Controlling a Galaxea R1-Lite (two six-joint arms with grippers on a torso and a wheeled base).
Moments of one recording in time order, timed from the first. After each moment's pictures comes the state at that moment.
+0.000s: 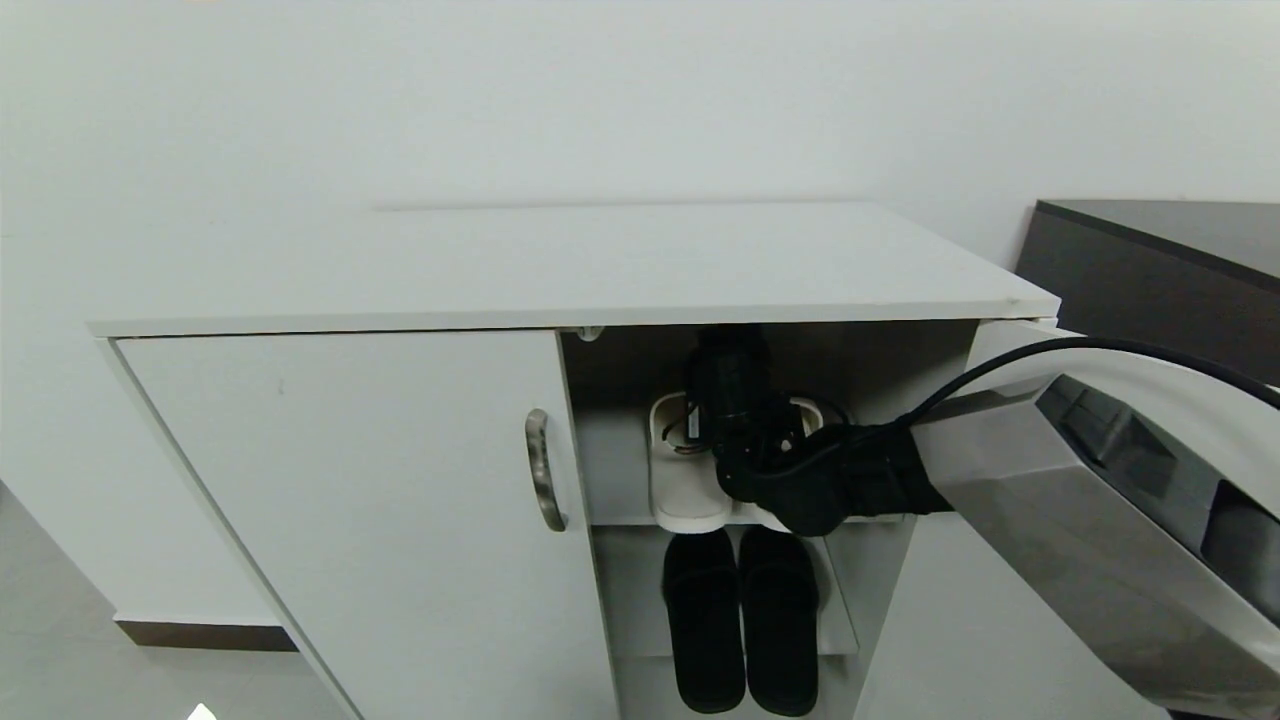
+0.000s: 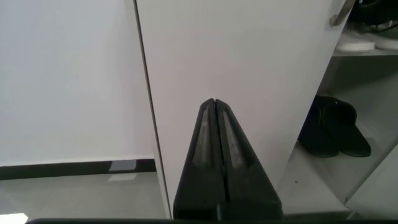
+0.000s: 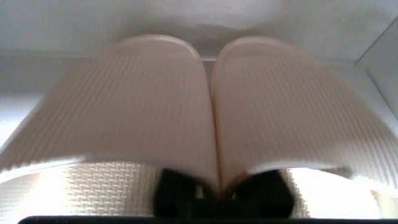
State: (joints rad) left arm 0.00 0.00 0.00 0.00 -0.02 0.00; right arm 0.73 2.41 -1.75 -0.37 -0.70 0.21
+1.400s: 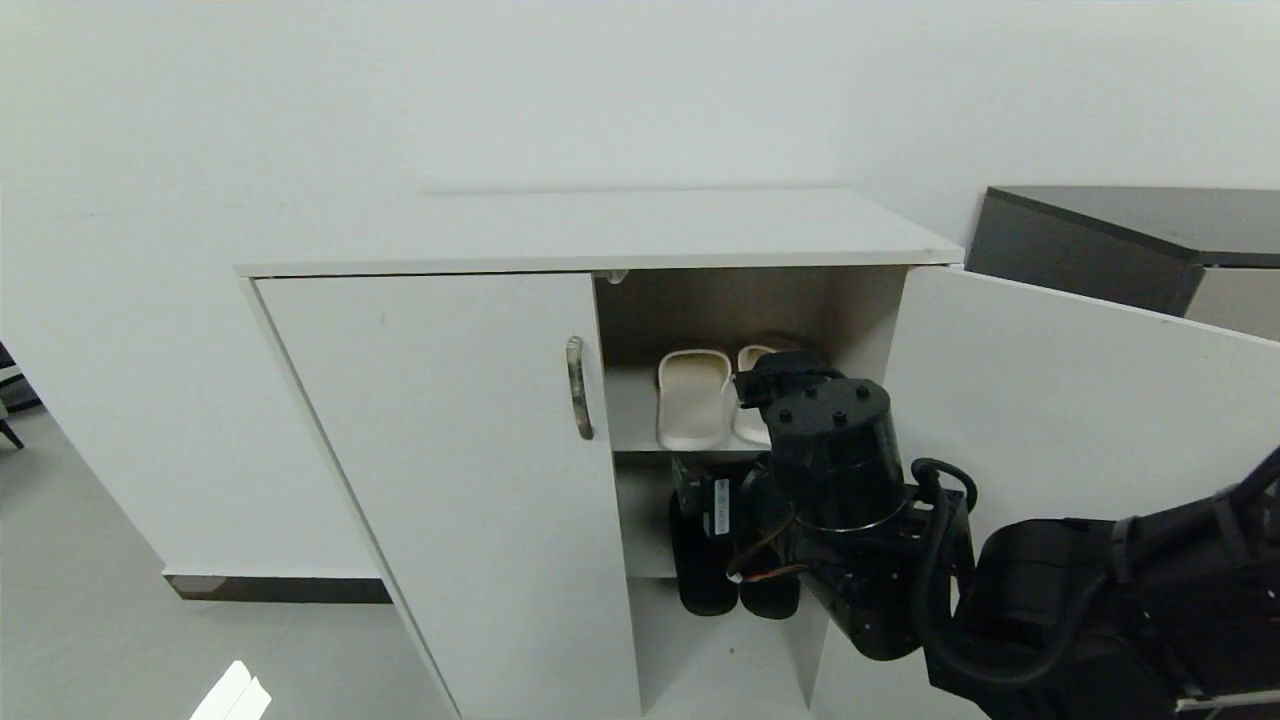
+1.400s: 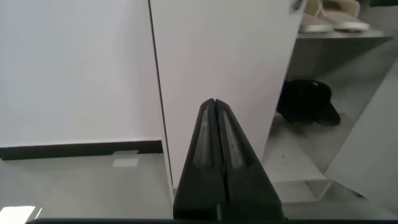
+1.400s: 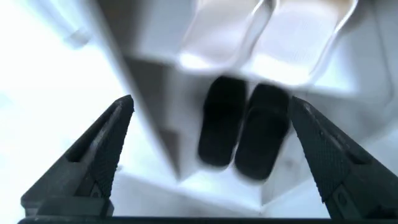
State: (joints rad) left arm 0.00 0.00 0.00 0.00 -0.03 0.00; right arm 0.93 1.92 -1.03 -0.59 -0.58 0.28
